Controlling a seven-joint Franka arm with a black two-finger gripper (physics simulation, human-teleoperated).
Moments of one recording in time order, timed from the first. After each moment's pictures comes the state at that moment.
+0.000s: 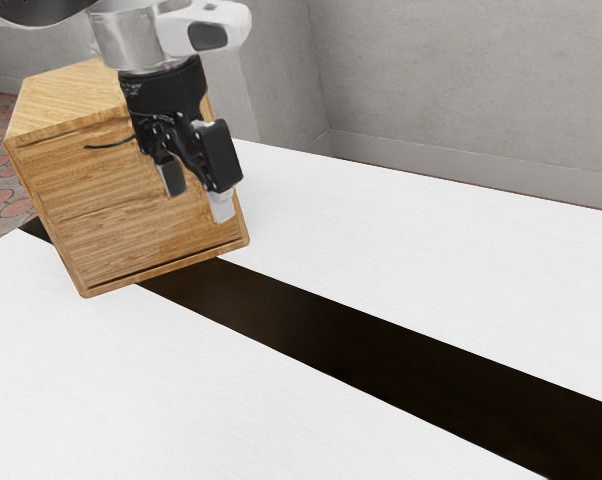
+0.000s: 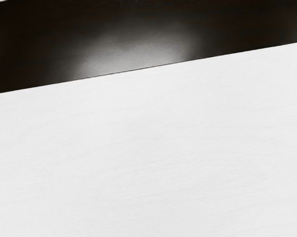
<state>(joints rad) 0.04 0.05 -0.13 -1.12 0.02 1.15 0.09</state>
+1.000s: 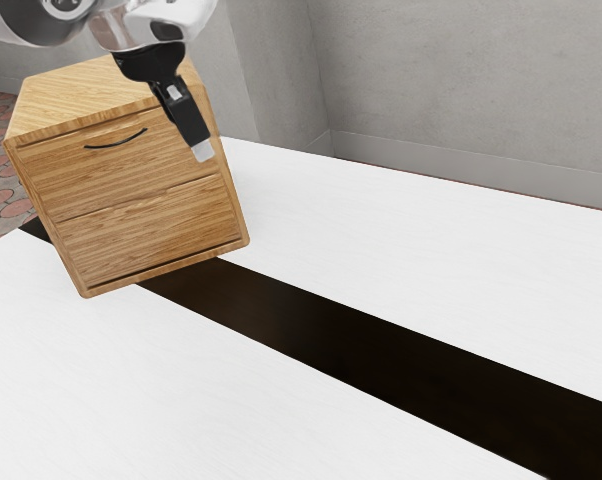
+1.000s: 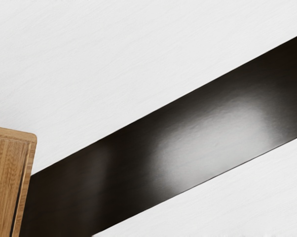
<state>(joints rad) 0.18 0.12 -0.11 -1.11 0.13 1.50 0.58</state>
